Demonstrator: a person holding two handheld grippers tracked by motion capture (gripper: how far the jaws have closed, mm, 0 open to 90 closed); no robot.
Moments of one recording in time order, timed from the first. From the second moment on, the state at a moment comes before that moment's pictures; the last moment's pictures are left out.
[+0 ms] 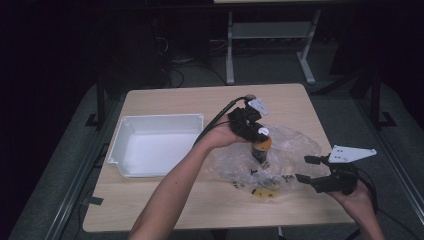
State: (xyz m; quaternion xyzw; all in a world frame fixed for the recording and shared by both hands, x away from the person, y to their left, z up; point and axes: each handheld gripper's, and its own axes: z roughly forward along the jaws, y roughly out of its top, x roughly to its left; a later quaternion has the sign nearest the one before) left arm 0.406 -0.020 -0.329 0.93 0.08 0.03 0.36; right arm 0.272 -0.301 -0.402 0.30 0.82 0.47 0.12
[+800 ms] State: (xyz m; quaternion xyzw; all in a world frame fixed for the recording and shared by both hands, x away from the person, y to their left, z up) left arm 0.407 -0.025 -0.324 0.94 0.07 0.03 0.34; right arm 0.272 -0.303 -0.402 0.30 0.82 0.46 0.12
